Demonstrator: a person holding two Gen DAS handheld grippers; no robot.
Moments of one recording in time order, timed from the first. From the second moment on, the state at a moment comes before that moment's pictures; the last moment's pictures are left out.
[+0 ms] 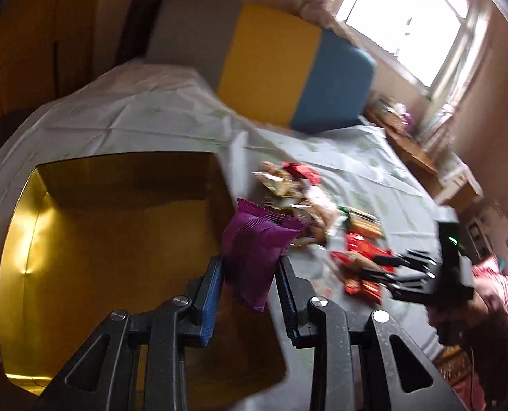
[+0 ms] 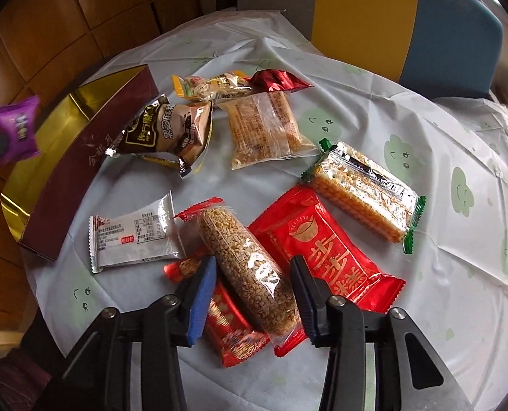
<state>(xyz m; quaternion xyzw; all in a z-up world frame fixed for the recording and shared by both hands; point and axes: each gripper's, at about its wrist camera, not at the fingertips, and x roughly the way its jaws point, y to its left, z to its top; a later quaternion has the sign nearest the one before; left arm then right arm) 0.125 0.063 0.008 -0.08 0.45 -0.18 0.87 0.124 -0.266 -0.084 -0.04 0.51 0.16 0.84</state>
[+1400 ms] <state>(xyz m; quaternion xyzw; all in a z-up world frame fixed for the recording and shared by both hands) 0.089 0.058 0.002 0.02 0.41 -0.02 0.91 0.122 -0.260 -0.094 0.02 0.53 0.19 0.83</state>
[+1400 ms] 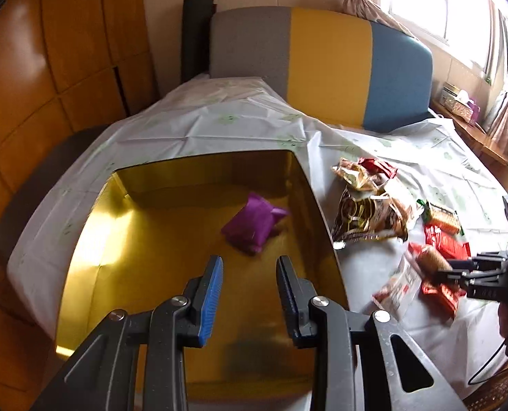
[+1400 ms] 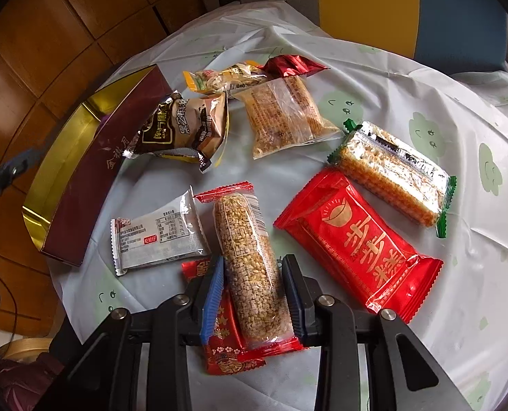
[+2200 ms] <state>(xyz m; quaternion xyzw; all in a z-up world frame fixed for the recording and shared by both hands) 0.032 0.087 0.026 0.05 0.35 0.04 0.93 0.101 -0.253 -0.053 0.15 0.50 0.19 0.83</state>
